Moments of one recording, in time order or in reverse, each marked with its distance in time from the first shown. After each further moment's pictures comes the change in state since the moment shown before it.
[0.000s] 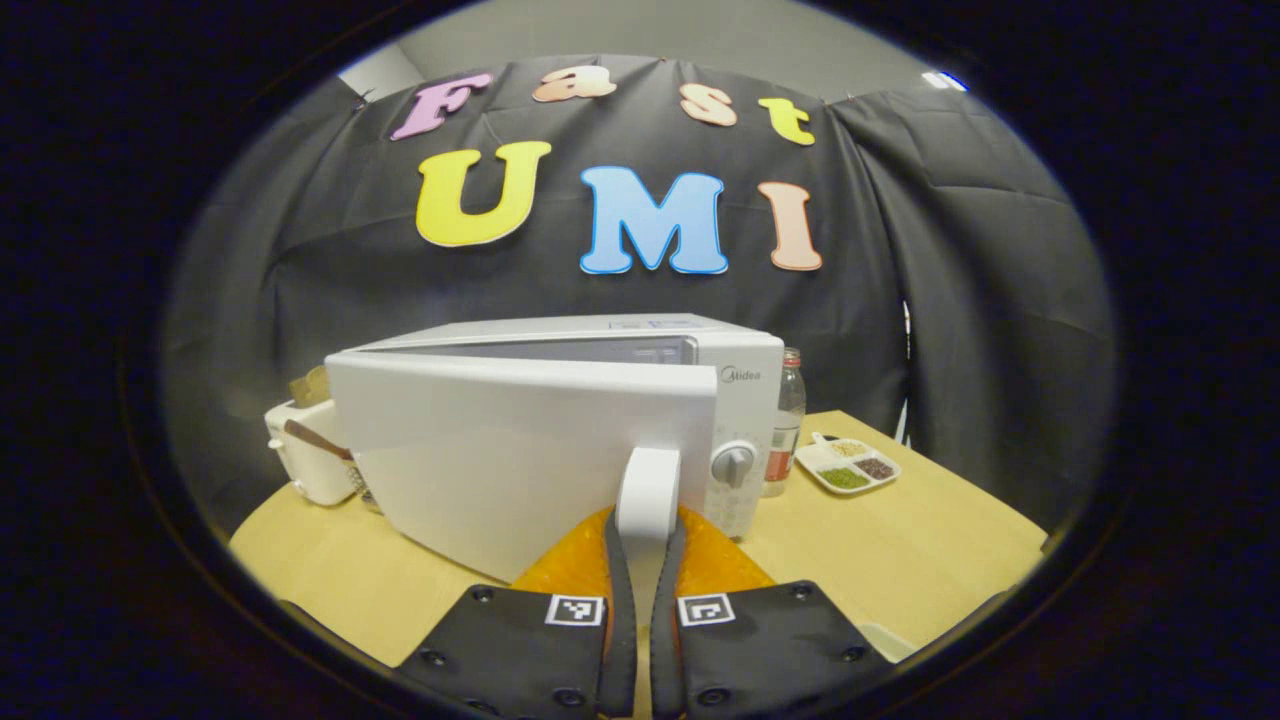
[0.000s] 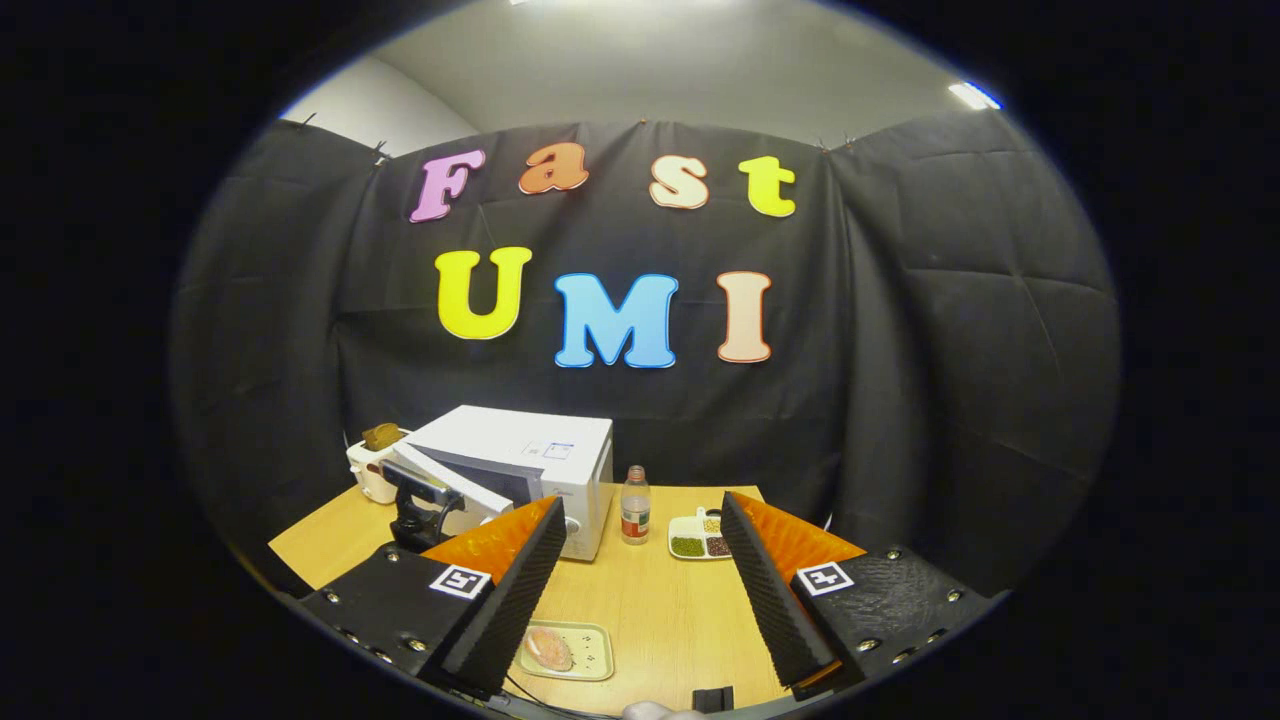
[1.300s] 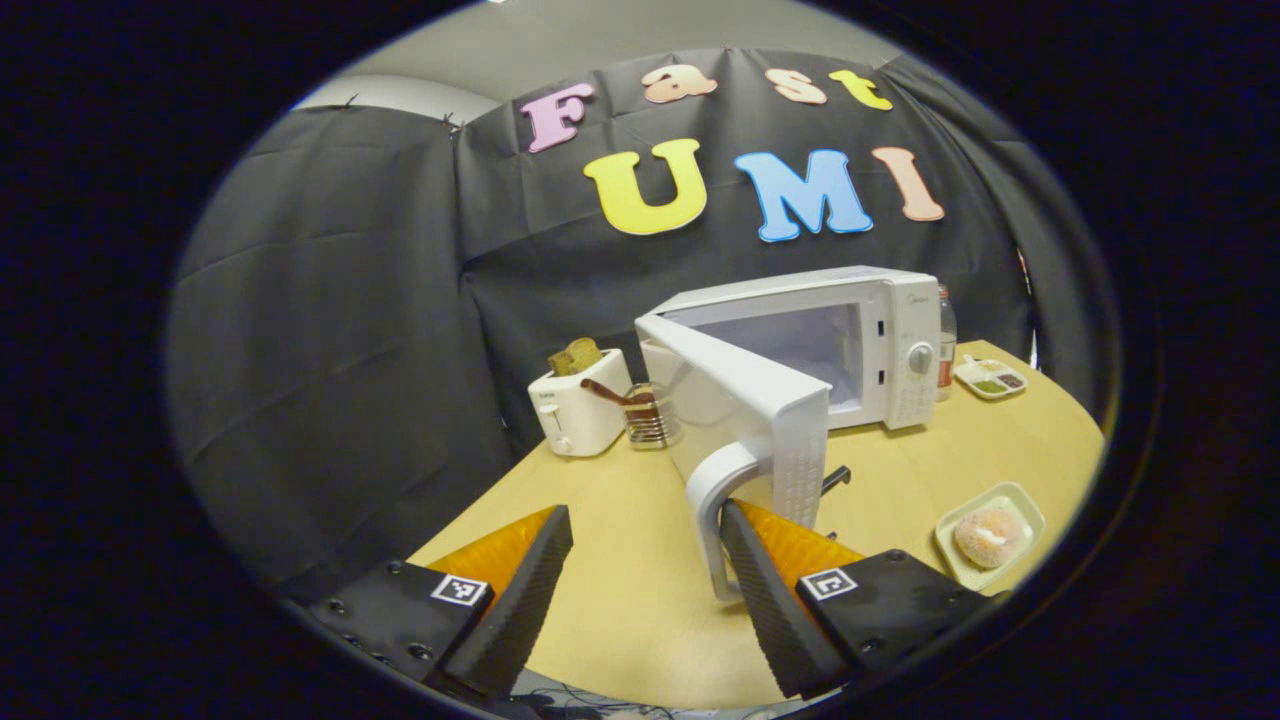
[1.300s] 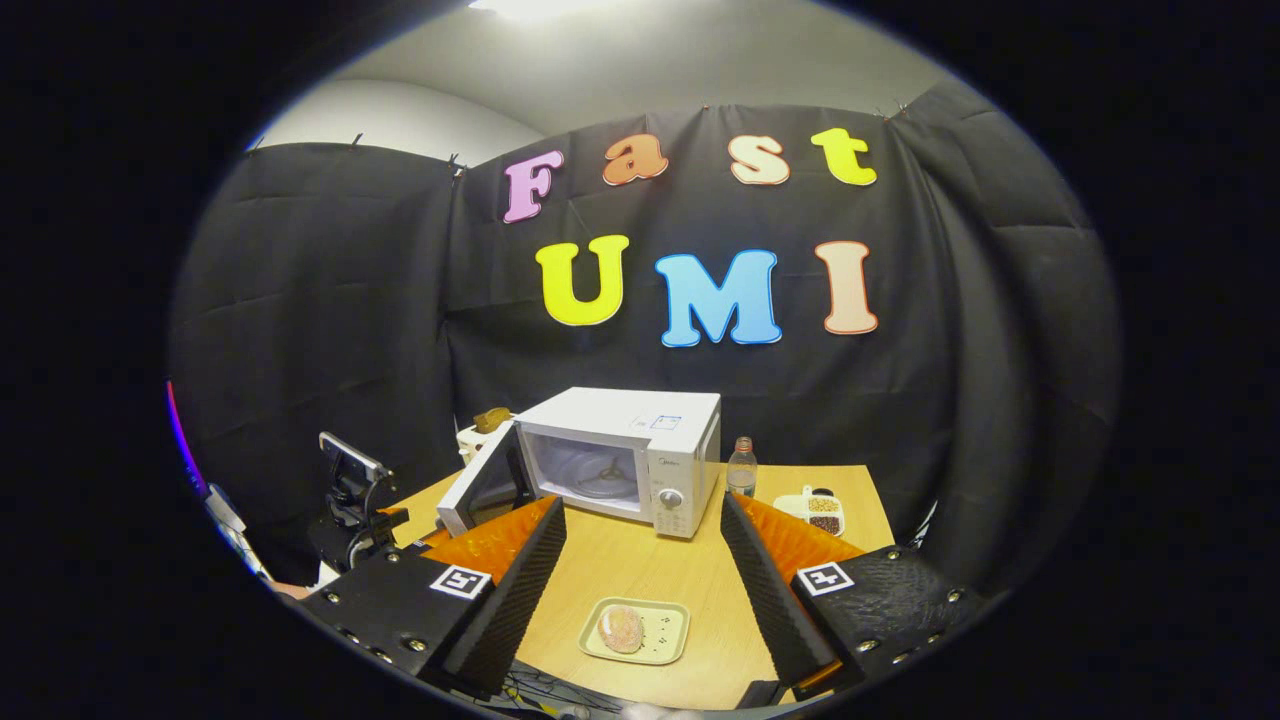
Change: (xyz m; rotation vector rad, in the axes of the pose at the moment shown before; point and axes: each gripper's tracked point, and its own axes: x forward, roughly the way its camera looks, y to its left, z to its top) left arm -0.203 0.189 -0.037 0.113 0.120 0.474; right arm -0.010 0.041 -0.050 0.032 0.026 0.324
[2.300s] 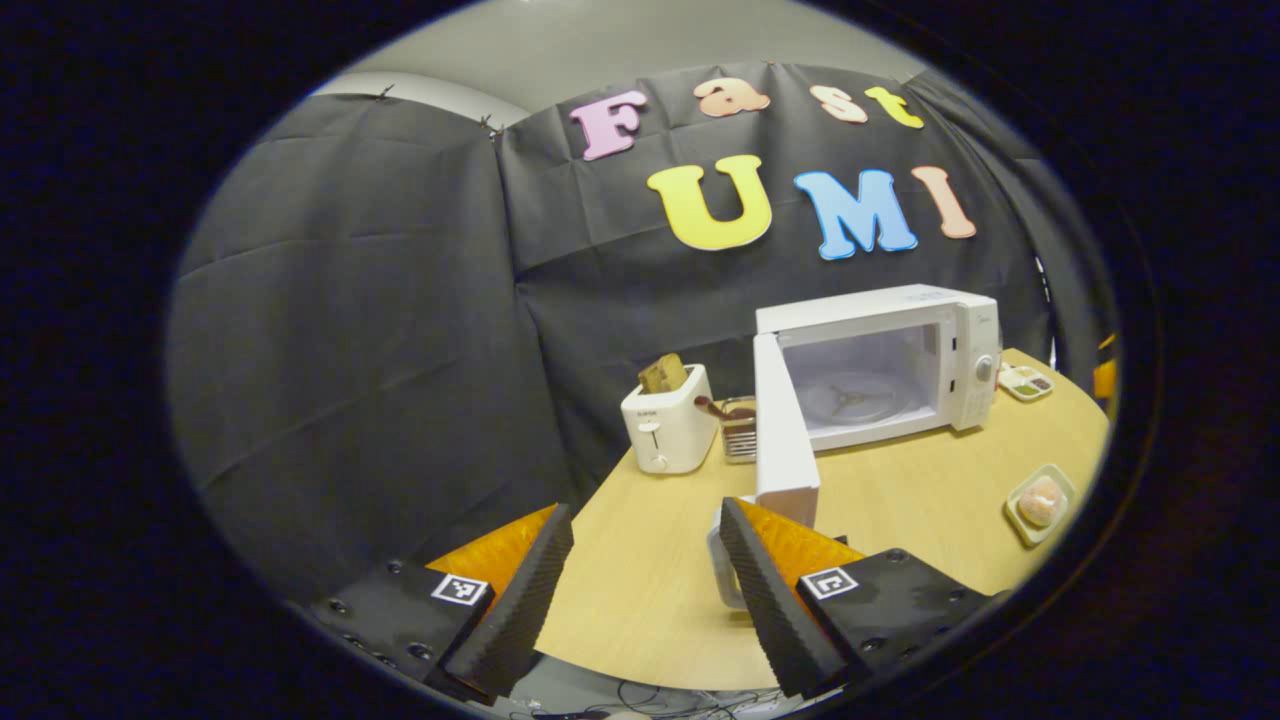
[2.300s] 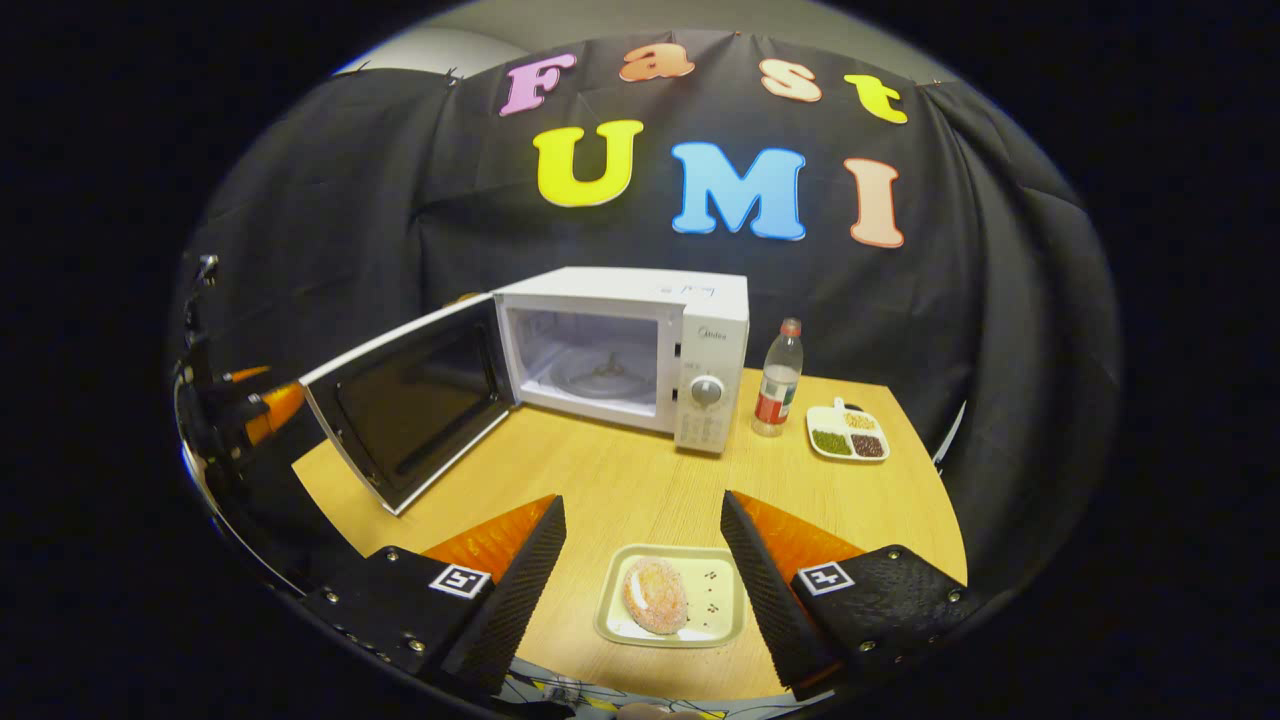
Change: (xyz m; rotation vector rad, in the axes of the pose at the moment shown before) left arm -0.009 0.151 0.032 -0.004 -0.088 0.001; right arm 0.104 0.065 -0.164 -0.042 0.279 -0.091
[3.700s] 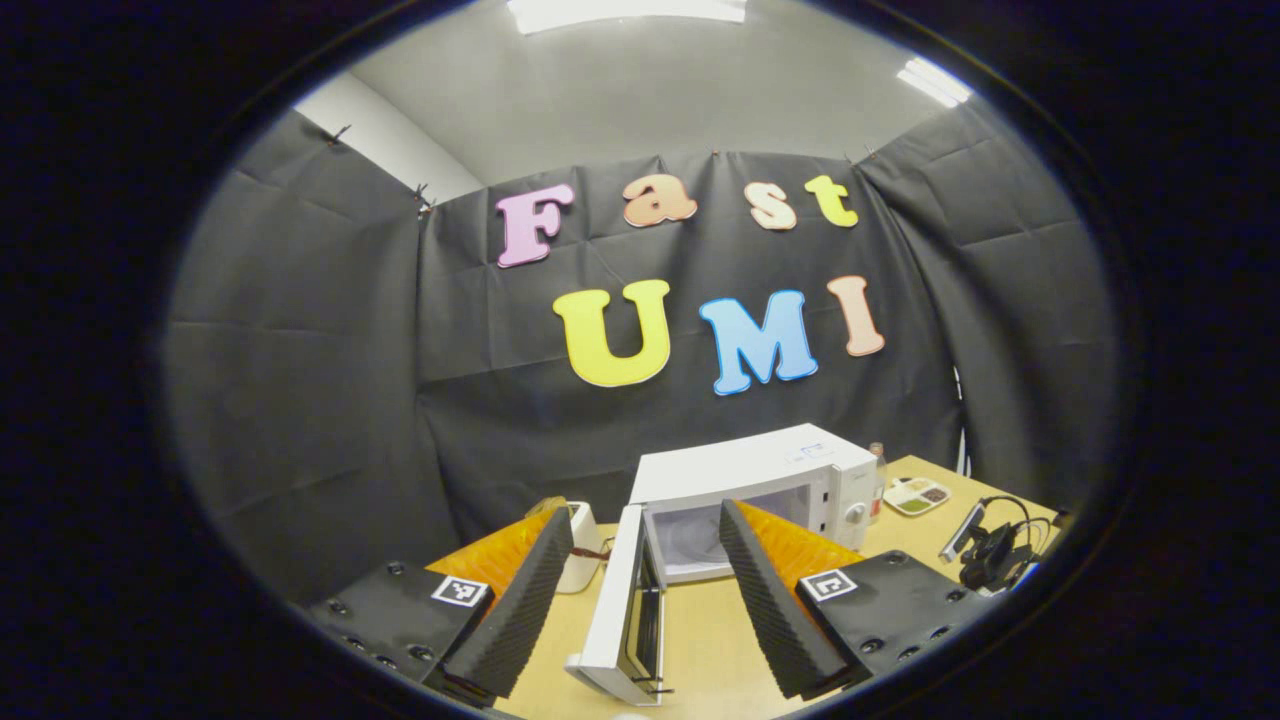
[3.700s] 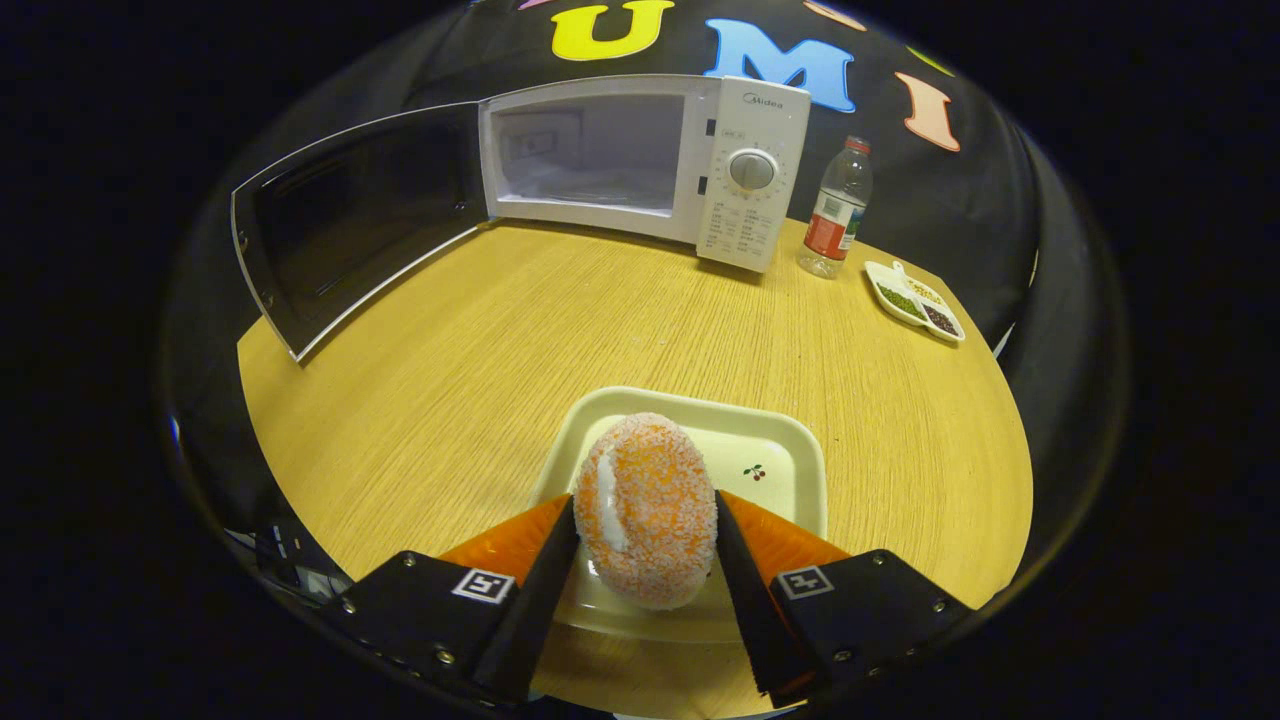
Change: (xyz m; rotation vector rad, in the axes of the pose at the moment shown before) left arm -0.032 -0.087 0.184 -0.040 -0.256 -0.244; right arm 0.103 -0.006 -0.158 -0.057 0.335 0.038
